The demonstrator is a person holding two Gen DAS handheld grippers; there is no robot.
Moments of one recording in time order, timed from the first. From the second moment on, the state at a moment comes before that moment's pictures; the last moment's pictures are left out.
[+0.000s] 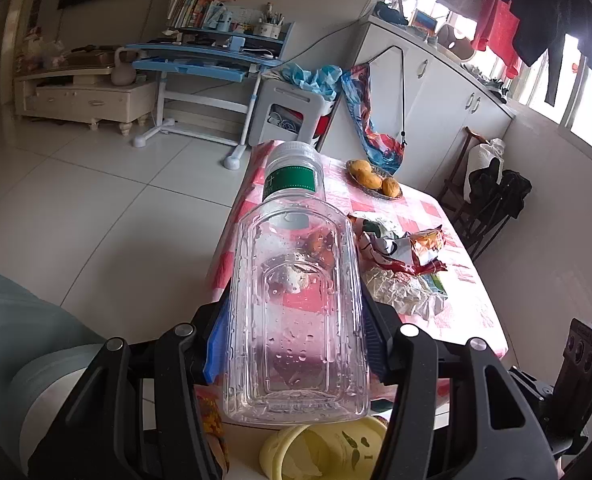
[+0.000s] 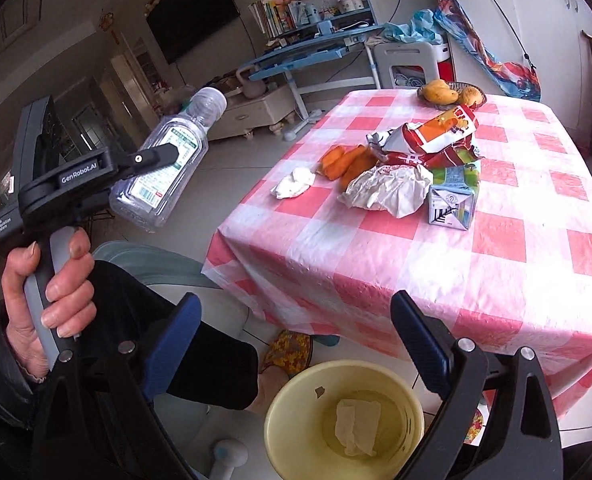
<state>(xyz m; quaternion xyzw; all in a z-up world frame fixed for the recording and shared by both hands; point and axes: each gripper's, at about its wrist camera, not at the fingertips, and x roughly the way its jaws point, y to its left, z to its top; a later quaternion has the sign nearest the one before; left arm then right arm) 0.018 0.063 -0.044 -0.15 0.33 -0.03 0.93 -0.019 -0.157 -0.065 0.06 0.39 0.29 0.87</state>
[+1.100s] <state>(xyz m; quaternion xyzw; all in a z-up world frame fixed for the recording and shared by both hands) -0.048 -0.017 -0.095 -0.06 0.45 -0.16 0.88 -0.017 -0.184 -0.058 0.12 0.37 0.28 0.88</state>
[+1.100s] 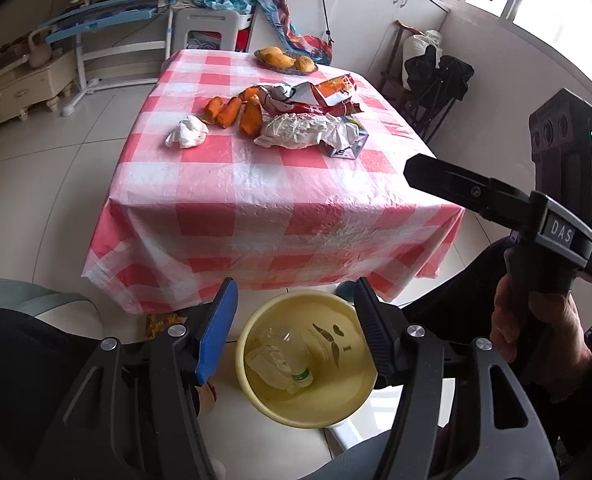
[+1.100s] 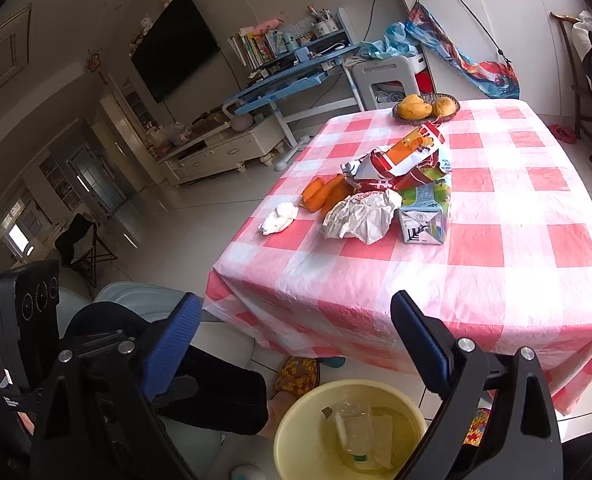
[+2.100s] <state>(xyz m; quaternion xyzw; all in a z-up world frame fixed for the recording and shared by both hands) -0.046 0.014 -0.077 -0.11 0.38 -0.09 0.91 -0.017 -0.180 -0.060 0.11 0.37 0.28 0.88</state>
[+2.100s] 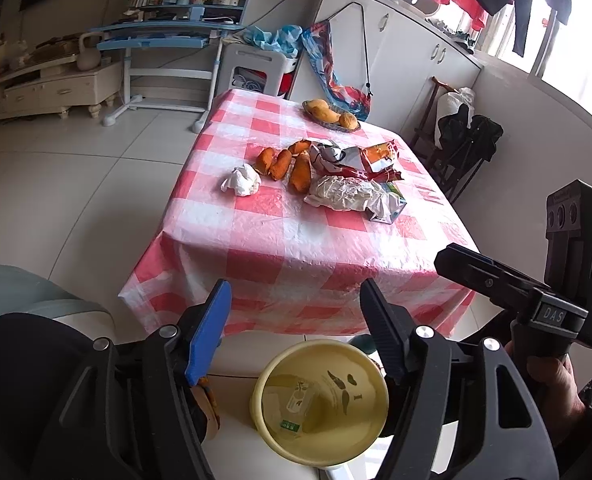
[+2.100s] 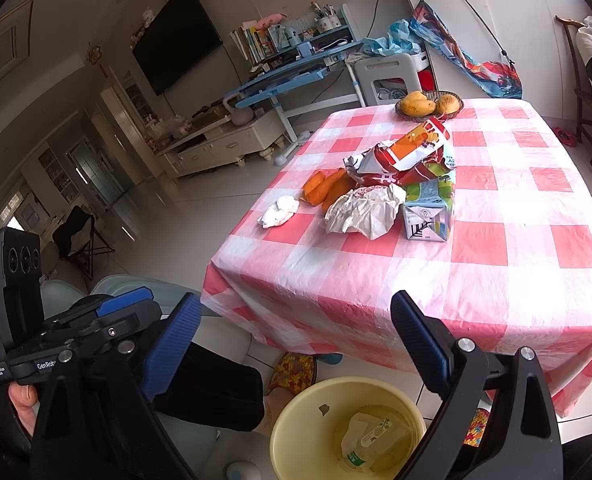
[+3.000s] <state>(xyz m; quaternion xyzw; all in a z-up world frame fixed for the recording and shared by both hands) -0.045 0.019 -0.076 -0.12 0.38 -0.08 0.92 -0.017 -0.180 -0.060 0.11 0.37 0.28 0.88</state>
